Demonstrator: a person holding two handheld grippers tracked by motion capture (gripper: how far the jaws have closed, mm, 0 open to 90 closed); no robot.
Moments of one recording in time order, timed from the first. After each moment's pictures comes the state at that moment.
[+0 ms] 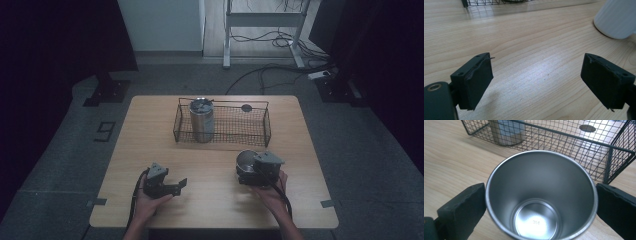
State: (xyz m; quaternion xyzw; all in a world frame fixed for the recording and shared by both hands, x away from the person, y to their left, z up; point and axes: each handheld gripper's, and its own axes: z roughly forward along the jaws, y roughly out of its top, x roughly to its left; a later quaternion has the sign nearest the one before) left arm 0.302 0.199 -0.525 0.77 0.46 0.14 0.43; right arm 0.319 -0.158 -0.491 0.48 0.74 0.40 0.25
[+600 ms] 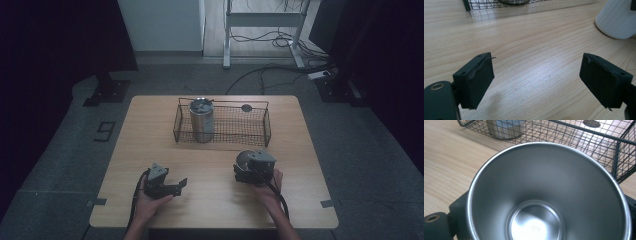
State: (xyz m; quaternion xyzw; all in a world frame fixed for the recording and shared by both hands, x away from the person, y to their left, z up) left arm 0.300 0.197 -0.525 0.77 0.45 0.16 0.43; right arm 0.333 -0.147 -0.507 0.48 0.75 0.38 0.25
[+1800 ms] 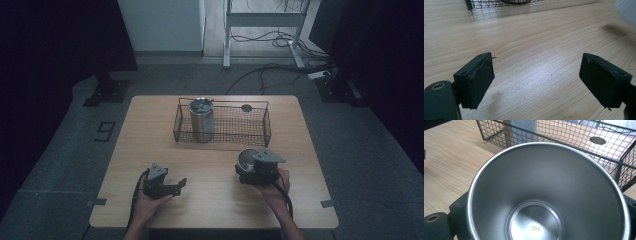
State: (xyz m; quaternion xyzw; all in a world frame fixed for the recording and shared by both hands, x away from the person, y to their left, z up) left arm 0.300 0.198 -0.526 0.77 0.46 0.16 0.42; right arm 0.318 -0.160 -0.479 0.44 0.75 0.43 0.24
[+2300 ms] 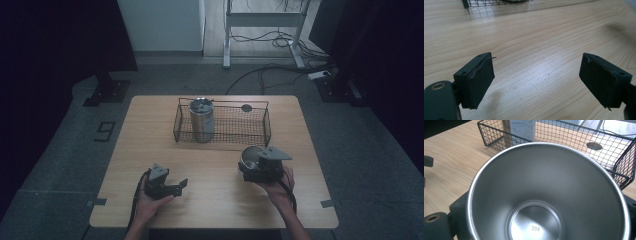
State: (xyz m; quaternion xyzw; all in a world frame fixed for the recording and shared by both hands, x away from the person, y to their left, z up) left arm 0.299 0.195 -0.527 0.77 0.46 0.15 0.42; right arm 0.319 -0.170 -0.466 0.43 0.75 0.44 0.24
